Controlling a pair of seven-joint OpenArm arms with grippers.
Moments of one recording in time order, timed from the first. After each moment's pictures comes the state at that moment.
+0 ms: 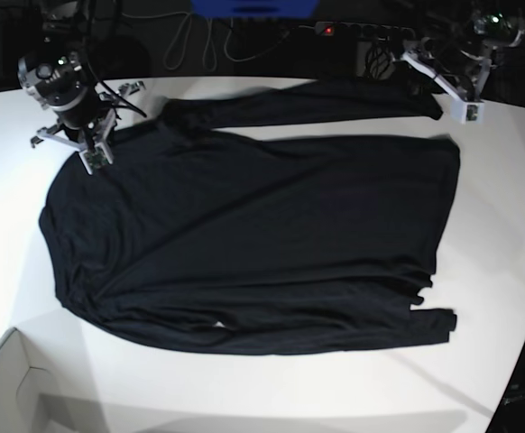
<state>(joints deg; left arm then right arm) 38.0 -7.2 -24.5 116.4 -30.6 -15.6 55.3 -24.3 1.6 20.0 112.9 -9.3 38.6 -42.5</state>
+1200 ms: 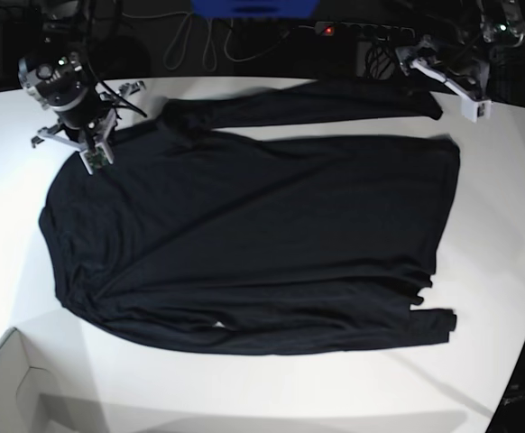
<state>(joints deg) 34.2 -7.2 -27.0 106.6 -35.5 -15.4 54.7 -24.1 1.6 20.0 112.6 -9.3 38.8 -42.6</state>
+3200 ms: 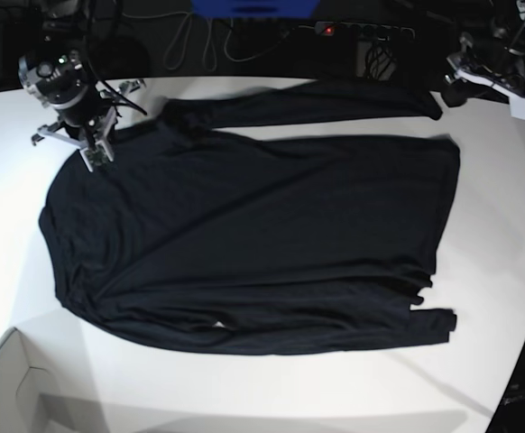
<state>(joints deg) 34.7 -4.7 -42.1 111.2 -47.7 -15.4 59.4 -24.9 1.6 20.0 112.6 -9.3 38.8 -42.6</state>
